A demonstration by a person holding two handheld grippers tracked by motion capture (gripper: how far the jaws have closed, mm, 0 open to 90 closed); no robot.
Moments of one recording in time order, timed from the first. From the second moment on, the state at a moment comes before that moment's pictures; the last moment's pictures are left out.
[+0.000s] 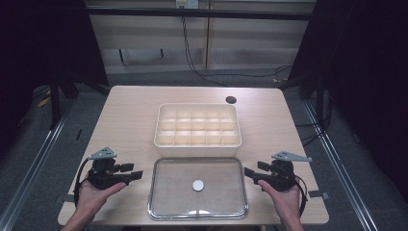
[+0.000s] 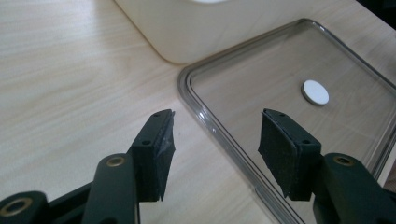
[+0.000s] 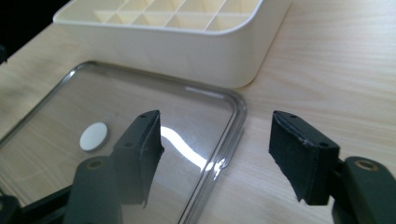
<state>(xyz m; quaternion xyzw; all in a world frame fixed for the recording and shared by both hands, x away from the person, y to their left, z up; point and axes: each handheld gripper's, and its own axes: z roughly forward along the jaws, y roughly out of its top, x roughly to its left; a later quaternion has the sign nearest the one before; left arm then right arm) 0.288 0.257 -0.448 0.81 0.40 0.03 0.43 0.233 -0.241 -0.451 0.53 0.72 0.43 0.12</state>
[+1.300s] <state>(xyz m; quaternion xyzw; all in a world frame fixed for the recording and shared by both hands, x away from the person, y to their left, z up) 0.296 0.214 -0.492 0.84 0.40 0.00 0.37 0.260 -0.218 -0.496 0.54 0.76 0.35 0.12</state>
